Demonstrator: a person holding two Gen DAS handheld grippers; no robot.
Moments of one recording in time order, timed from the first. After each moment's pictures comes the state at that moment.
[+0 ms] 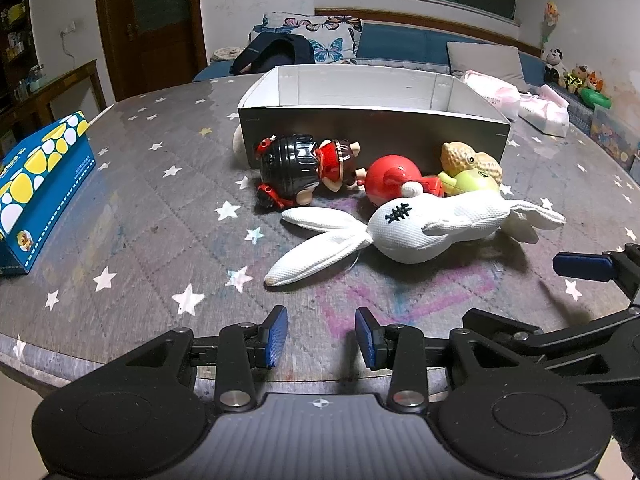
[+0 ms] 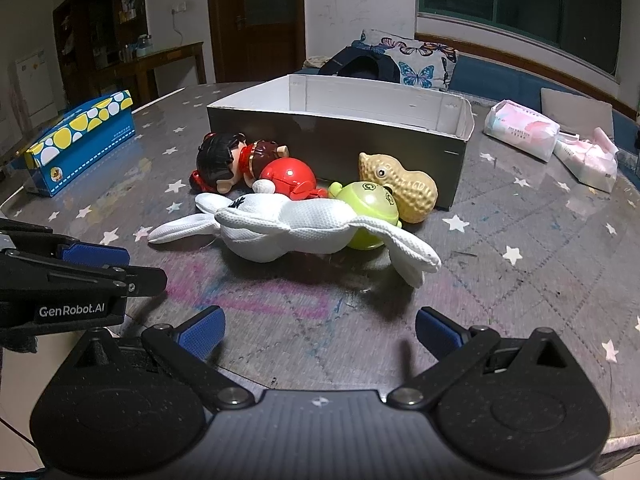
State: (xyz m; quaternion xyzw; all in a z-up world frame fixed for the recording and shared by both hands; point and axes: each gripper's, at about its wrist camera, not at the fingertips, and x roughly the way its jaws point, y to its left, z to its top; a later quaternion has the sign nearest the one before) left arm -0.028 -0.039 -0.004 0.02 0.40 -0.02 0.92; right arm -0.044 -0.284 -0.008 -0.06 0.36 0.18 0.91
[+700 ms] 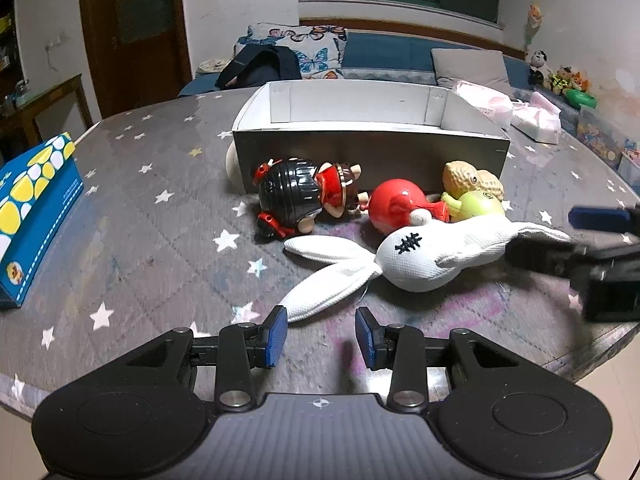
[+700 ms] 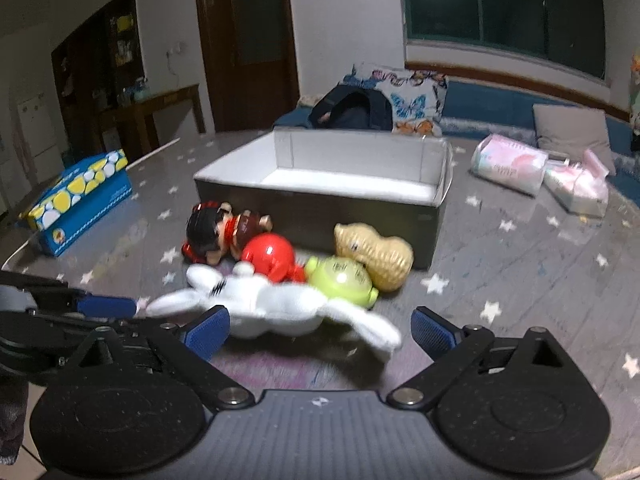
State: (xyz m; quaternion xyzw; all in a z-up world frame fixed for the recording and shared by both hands) left arm -0.010 -0.027 0.003 0.03 0.38 -0.05 0.92; right arm -0.024 -0.305 0.029 -0.01 0.31 0.18 0.93
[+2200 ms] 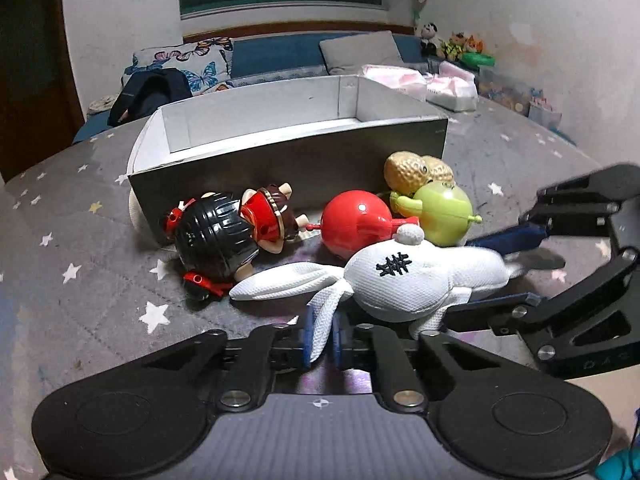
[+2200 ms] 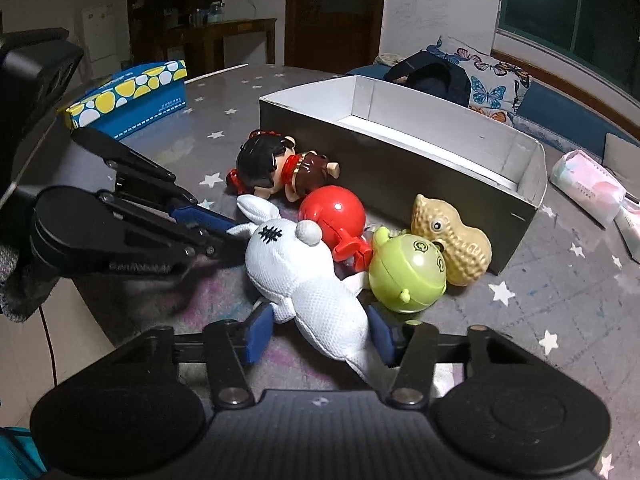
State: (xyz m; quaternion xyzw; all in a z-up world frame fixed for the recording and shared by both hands) left arm 0.040 -0.022 -0.014 0.08 0.36 -0.22 0.90; right arm -0.008 -0.266 0.000 -0.13 0.36 0.27 0.88
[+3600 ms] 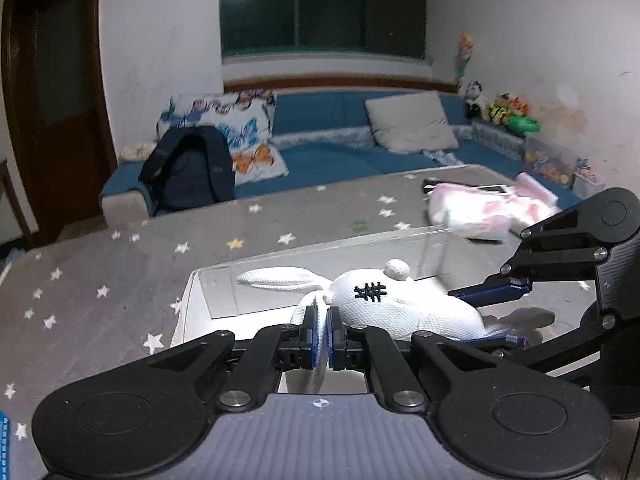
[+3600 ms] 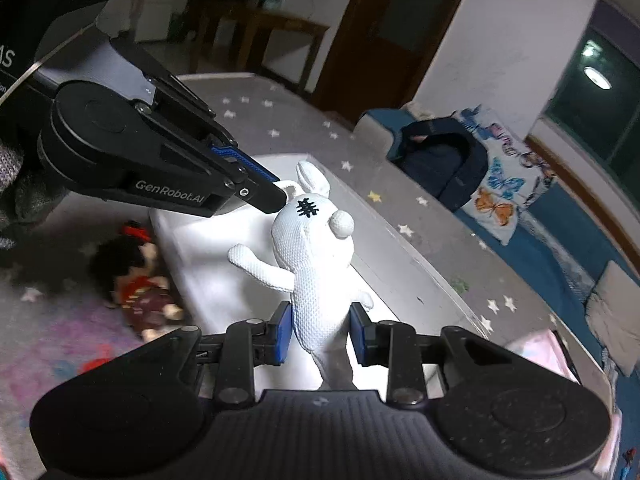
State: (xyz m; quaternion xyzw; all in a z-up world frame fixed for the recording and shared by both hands) left arm 0.209 -0.039 0.060 0.05 0.31 -0.16 0.94; right arm 0.164 -0.244 0.058 -0.30 0.30 0.32 0.85
